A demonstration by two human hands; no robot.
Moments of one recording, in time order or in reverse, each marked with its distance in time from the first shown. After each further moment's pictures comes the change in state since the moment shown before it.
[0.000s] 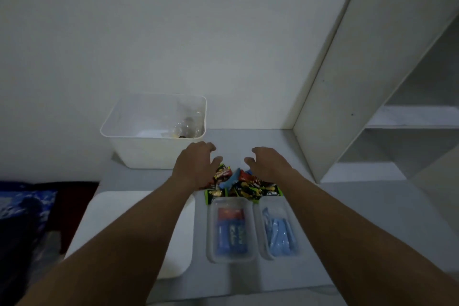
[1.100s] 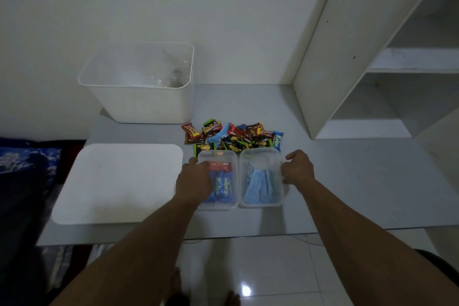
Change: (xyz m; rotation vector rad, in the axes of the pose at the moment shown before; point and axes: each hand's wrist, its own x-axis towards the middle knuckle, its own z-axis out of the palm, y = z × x) left_hand -0.106 0.018 0.131 0.122 -0.240 -0.331; right_hand -0.058 0.142 0.106 0.636 0.158 0.563
